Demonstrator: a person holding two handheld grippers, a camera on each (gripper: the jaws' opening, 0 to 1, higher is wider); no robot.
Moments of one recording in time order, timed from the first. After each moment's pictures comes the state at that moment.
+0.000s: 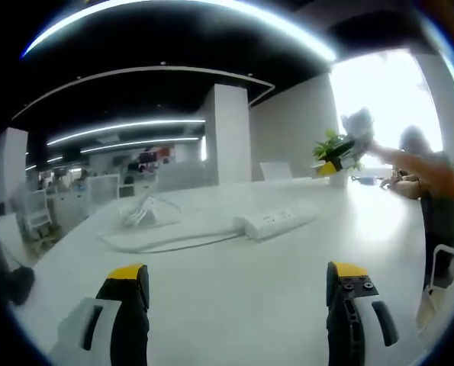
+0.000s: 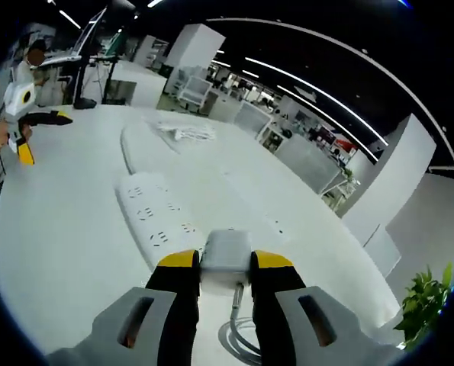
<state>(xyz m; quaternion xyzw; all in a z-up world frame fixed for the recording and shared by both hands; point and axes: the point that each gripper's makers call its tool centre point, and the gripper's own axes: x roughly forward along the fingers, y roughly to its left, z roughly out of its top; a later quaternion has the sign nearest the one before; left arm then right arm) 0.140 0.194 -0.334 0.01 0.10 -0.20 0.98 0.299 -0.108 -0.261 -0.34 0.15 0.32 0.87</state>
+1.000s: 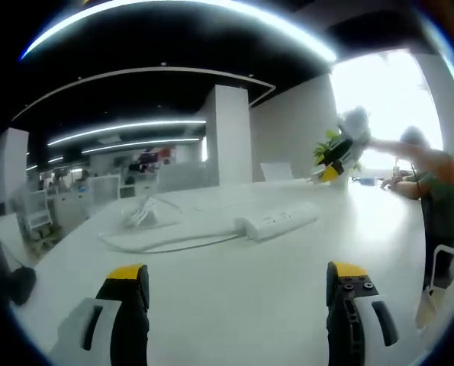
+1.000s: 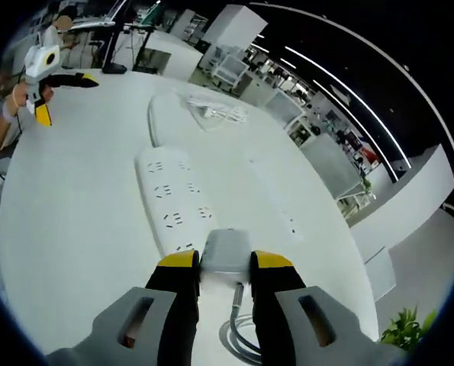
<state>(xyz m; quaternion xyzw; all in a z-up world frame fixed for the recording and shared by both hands) 0.139 0.195 -0.331 0.01 0.10 -0.19 0.98 0.296 -0.103 -0.273 -0.44 0.19 0.36 0.80</state>
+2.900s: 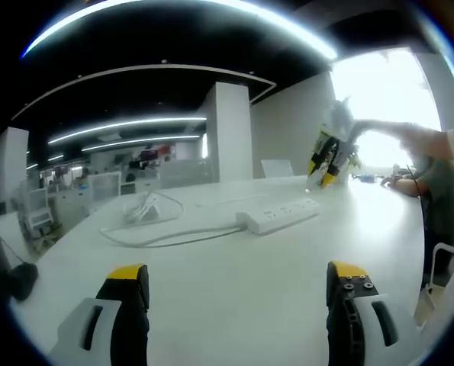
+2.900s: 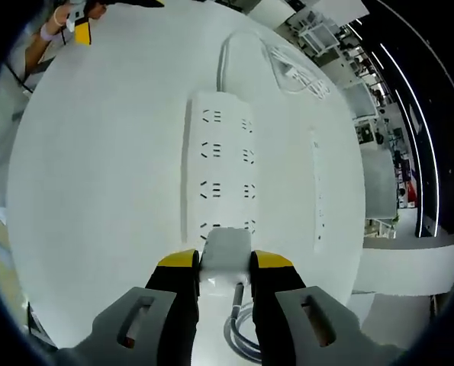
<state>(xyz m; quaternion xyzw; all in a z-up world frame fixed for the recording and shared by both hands) 0.133 0.198 -0.338 0.01 0.11 -0.19 0.98 0.291 -0.088 -0.309 -0.60 0.30 0.42 0.61</state>
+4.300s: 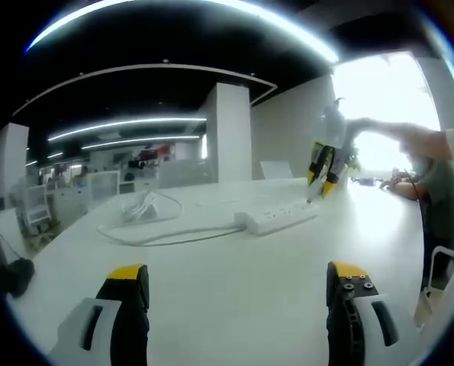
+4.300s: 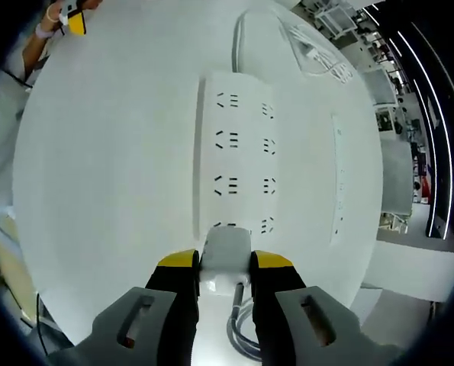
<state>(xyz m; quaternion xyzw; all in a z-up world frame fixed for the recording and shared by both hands) 0.135 0.197 -0.338 0.00 0.10 -0.20 0.98 0.278 -0.089 -0.329 -0.62 0.36 0.42 0.56</state>
